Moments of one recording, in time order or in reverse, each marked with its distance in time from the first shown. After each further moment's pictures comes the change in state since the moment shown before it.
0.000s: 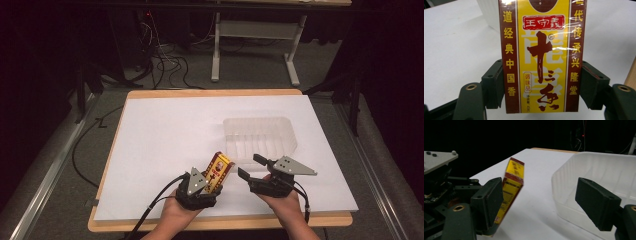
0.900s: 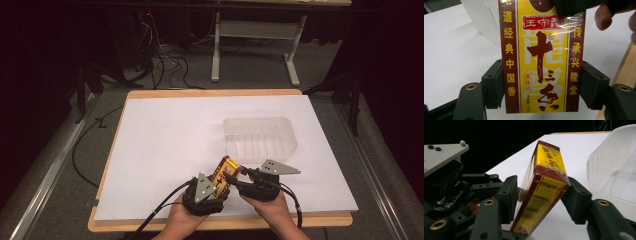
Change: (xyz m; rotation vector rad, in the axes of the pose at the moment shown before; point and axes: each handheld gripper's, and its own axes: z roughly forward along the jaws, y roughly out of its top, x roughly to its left) left arm -0.020 0.001 0.002 -0.030 -0.003 0.025; right arm 0.016 -0.011 0.021 0.091 0.135 0.095
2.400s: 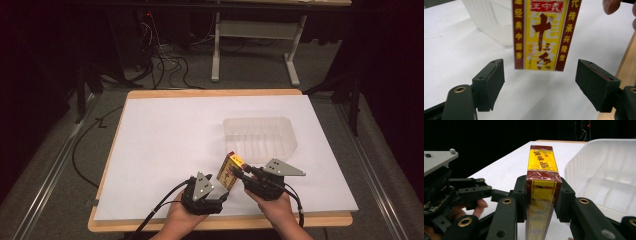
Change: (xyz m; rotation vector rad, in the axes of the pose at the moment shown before) left arm -0.022 0.006 0.026 -0.394 -0.013 -0.486; right arm -0.004 0.004 -0.010 -0.045 -0.122 -0.050
